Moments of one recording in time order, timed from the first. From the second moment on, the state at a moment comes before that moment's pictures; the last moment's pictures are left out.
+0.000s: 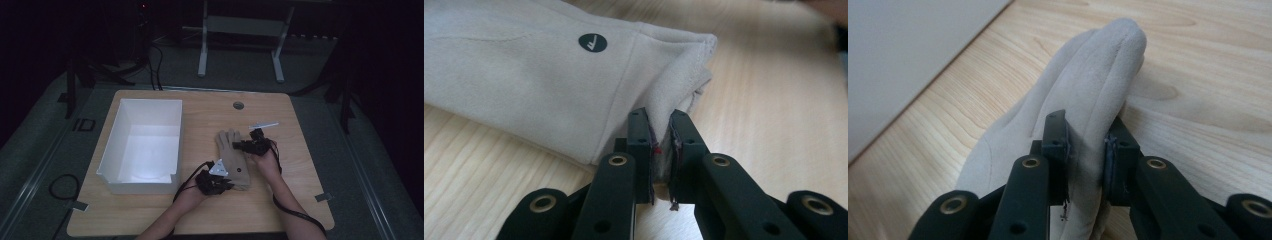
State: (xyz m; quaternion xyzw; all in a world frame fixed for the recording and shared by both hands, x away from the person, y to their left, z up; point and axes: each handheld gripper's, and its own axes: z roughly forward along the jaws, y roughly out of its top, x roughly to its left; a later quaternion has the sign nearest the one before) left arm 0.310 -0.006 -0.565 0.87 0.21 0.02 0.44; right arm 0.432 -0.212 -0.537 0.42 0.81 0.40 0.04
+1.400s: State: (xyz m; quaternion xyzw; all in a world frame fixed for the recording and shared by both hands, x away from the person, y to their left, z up) left arm 0.301 0.031 -0.420 0.89 0.17 0.09 0.41; right arm 0.420 -0.195 -0.402 0.37 0.78 0.50 0.07
